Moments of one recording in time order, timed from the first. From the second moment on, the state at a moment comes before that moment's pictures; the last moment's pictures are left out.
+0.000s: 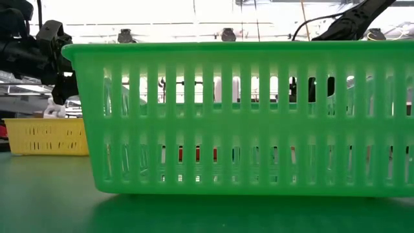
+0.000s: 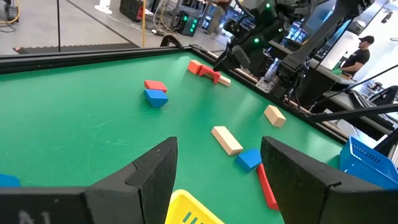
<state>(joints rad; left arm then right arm) -0.16 0.22 0.03 0.01 -0.50 -0.52 -0.62 1.30 0.63 -0.47 0.26 0.53</state>
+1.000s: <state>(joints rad) -0.16 0.22 0.03 0.01 -0.50 -0.52 -0.62 1.31 0.46 -0.29 0.33 0.64</state>
